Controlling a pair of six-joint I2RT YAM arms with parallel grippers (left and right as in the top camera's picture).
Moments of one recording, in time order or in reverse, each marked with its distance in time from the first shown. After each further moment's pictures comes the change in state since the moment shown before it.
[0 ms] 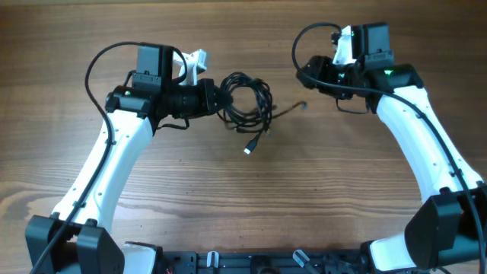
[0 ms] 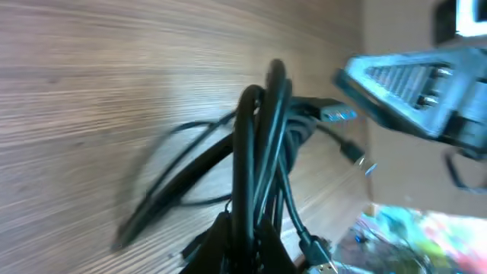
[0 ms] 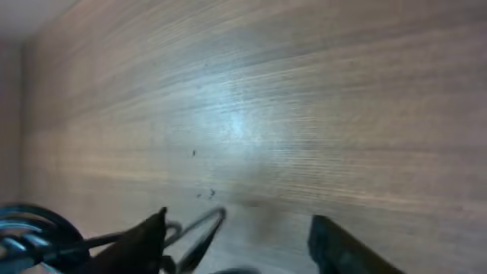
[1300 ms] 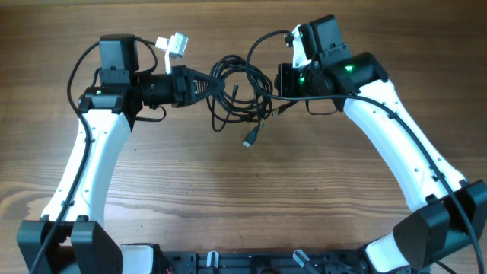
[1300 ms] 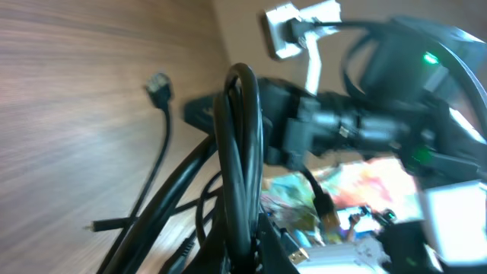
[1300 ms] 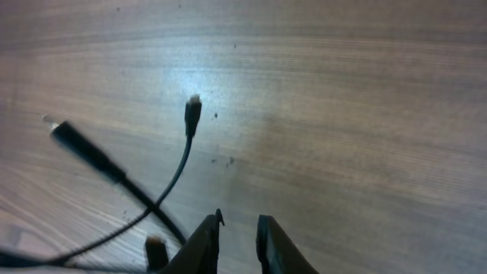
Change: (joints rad) left arm 0.168 0.000 -0.003 0.142 0.487 -0.008; right arm 0.244 0.050 0.203 -0.215 0.200 -0.051
